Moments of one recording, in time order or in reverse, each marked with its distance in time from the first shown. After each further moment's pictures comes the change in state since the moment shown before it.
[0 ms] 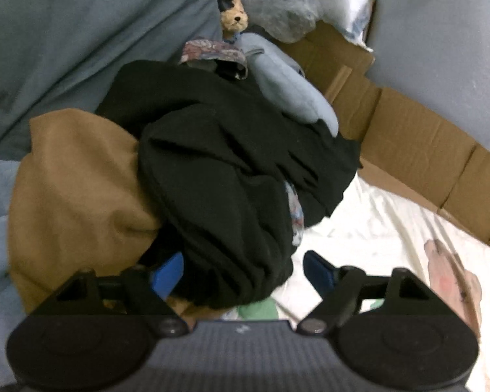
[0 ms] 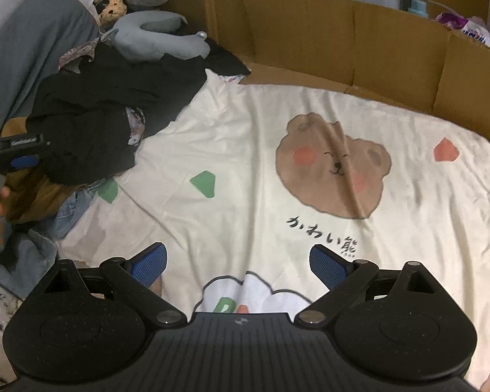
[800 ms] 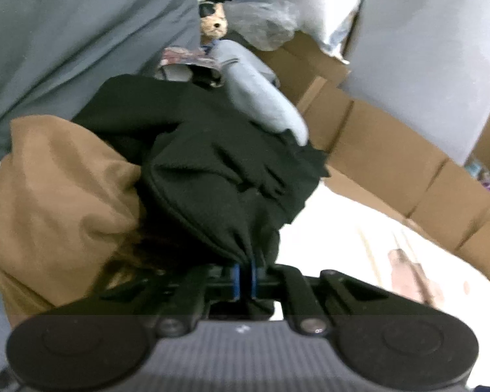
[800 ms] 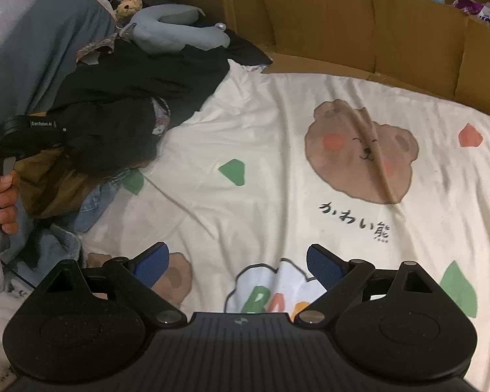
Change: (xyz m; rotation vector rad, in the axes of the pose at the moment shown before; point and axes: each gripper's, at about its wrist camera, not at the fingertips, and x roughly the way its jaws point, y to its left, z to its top) left arm -0.029 -0.015 0.005 -0.036 0.003 -0.124; right arm 0.003 0.016 -0.010 0.016 0.022 0.088
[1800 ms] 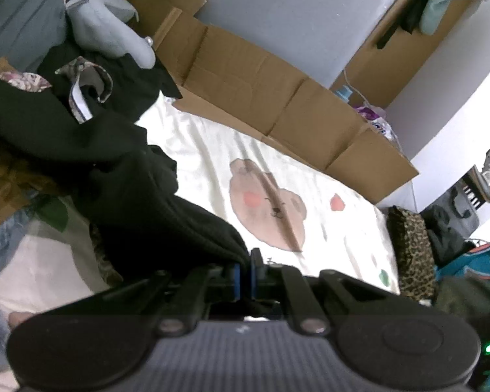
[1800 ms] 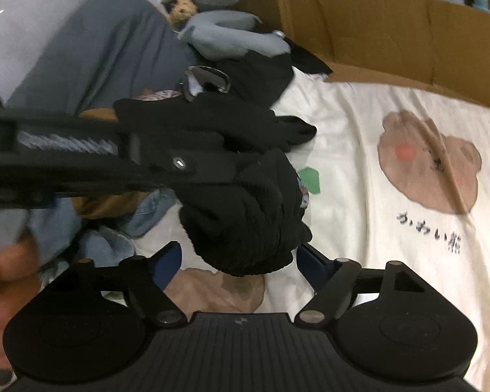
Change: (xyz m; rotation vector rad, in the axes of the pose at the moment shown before) left arm -0.043 -0.108 -0.070 0.077 0.237 -0.407; right arm 0.017 0.045 -0.010 -0.024 -0.055 0.158
